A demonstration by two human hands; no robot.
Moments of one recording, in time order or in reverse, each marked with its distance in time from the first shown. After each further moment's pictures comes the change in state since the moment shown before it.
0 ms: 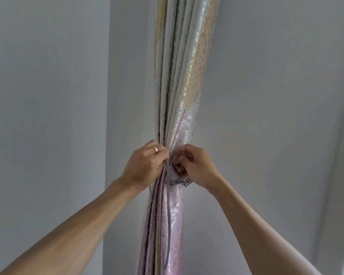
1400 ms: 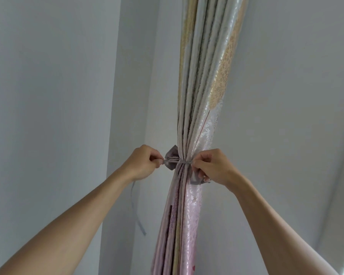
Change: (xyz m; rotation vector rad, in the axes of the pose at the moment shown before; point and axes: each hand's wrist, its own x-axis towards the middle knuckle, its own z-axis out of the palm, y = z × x) left_hand -0.011 -0.023 -0.004 -0.426 -0.452 -0.846; right_hand 0.001 0.007 -0.024 -0.230 -0.059 0.188
